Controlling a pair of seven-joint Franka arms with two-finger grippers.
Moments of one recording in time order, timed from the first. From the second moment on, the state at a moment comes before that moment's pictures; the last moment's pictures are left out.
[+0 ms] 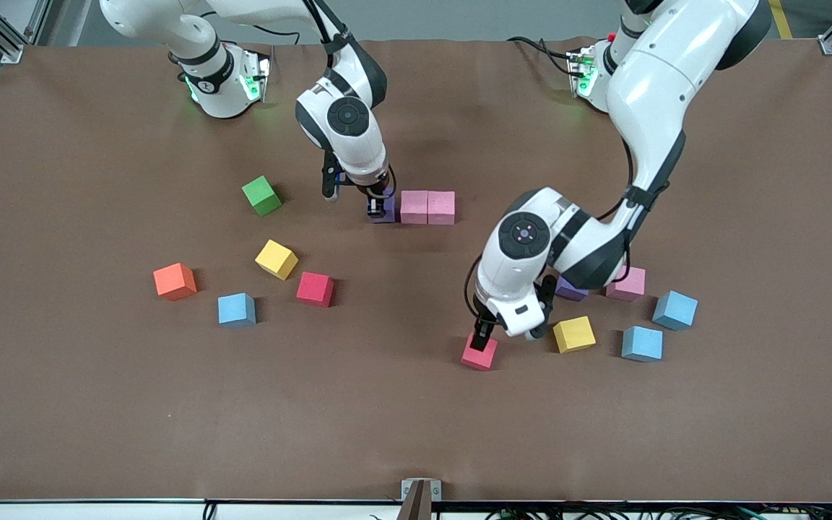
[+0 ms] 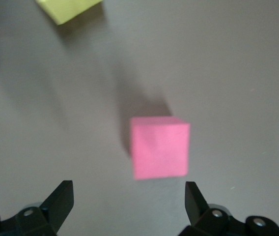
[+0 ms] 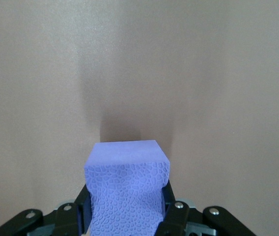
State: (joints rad) left arm -0.26 0.81 -0.39 -1.37 0.38 2.29 -1.96; right arm 0.87 0.36 -0.01 -2.16 0.14 2.53 2.32
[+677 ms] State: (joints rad) left arm -0.26 0.93 -0.37 -1.31 0.38 2.43 -1.94; right arm 0.87 0.42 -0.02 -2.08 0.14 2.48 2.33
